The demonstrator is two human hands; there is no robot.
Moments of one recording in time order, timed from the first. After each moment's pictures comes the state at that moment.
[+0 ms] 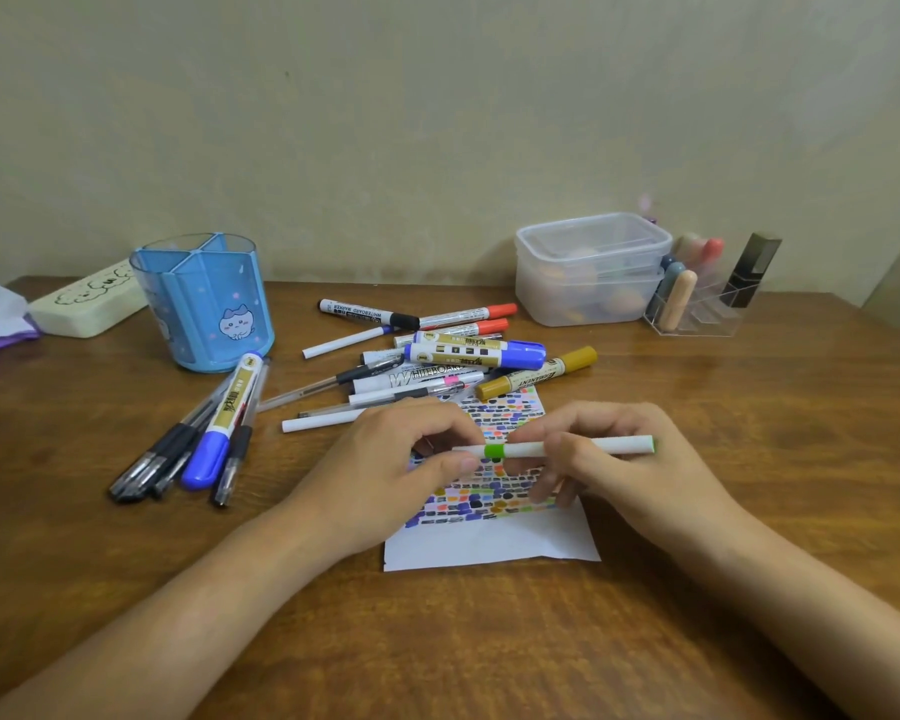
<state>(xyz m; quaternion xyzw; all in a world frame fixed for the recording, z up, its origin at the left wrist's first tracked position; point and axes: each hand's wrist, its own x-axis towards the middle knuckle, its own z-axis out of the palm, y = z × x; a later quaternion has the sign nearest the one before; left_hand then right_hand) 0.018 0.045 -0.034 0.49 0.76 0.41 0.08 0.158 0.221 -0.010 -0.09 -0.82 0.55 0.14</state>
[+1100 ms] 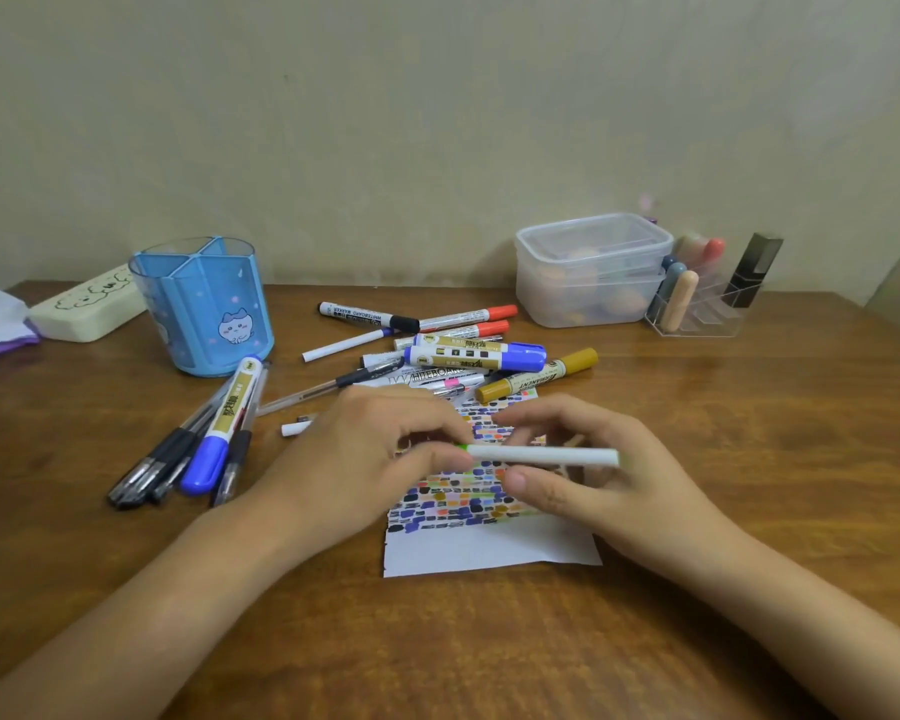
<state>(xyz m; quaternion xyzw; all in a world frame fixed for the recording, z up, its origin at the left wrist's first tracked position) 0.015 0.032 -0.010 0.55 0.76 0.34 -0.02 0.155 0.223 -0.022 -0.02 -0.87 0.48 0.16</state>
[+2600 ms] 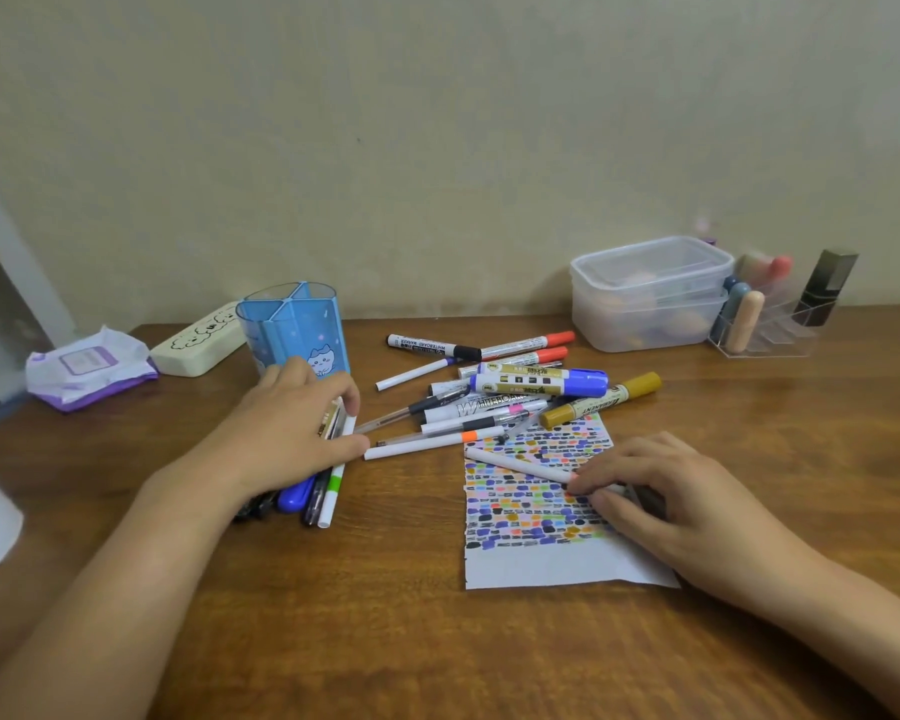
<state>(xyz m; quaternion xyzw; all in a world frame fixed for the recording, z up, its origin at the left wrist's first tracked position) -0.061 -0.042 0.014 0.31 0.95 0.08 0.01 0.149 0.242 -0.042 0.00 -0.95 0.25 0.17</state>
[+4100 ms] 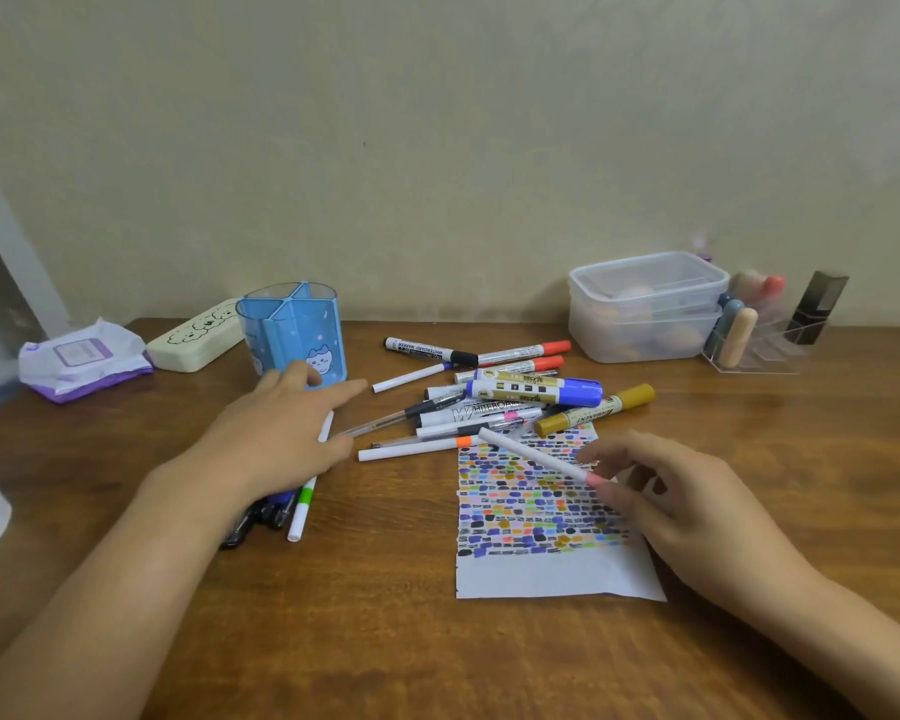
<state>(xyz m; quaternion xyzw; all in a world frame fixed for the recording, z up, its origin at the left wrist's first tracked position) -0.060 -0.040 0.014 0.30 0.95 0.00 0.00 0.152 0.232 -0.030 -0.08 -0.94 0.27 0.21</state>
